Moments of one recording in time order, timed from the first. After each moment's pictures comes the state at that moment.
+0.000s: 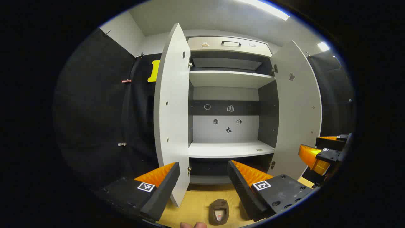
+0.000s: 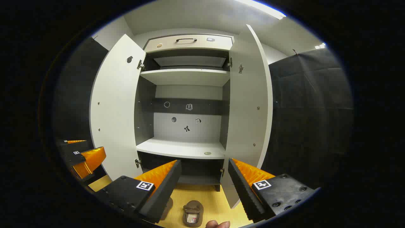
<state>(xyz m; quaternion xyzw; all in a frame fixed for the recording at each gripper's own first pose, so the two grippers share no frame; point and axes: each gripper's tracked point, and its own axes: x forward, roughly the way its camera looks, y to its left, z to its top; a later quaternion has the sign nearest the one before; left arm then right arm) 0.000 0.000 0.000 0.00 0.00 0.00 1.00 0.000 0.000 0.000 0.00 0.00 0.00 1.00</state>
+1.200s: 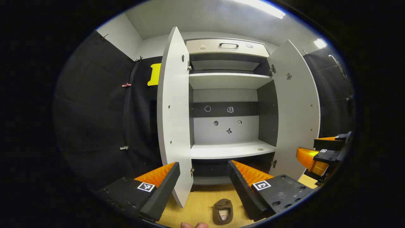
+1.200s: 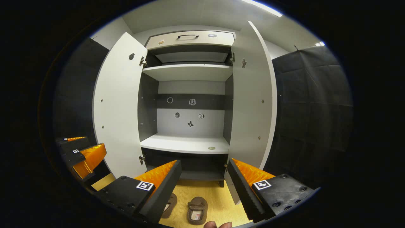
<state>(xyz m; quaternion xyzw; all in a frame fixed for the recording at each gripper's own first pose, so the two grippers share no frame) -0.008 0.008 0.003 0.02 -0.01 0.00 1.00 -0.004 0.012 -0.020 0.00 0.04 0.01 1.00</state>
